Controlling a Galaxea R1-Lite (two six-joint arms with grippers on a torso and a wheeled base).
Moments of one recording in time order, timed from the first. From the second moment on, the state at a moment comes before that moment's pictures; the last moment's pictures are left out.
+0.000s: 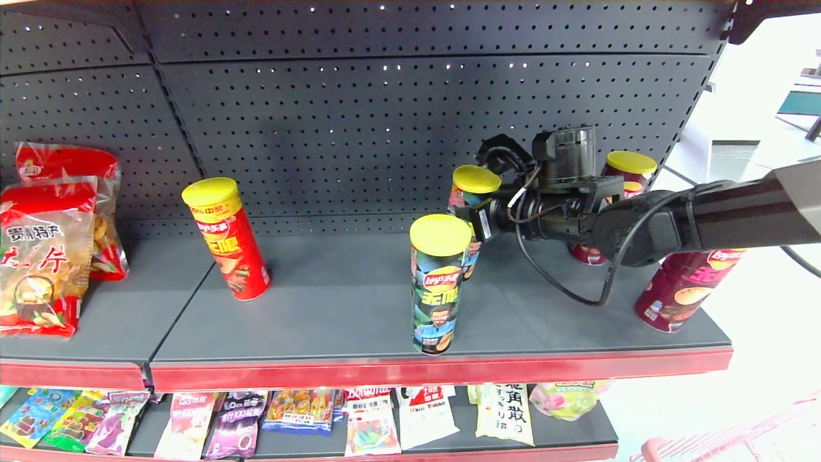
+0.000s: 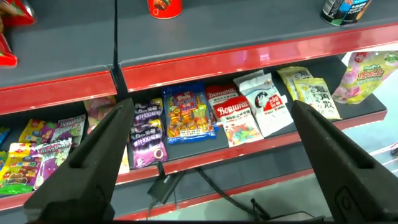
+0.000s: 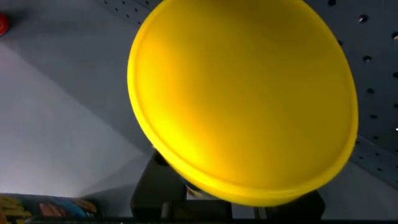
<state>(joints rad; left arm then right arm) -0.21 0.10 -0.11 0.20 0.00 0.03 0.48 2.05 -1.41 -0.30 0.07 -0.21</state>
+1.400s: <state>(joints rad) -0.21 0.10 -0.11 0.20 0.00 0.02 0.46 1.89 -1.23 -0.31 -0.01 -0.16</state>
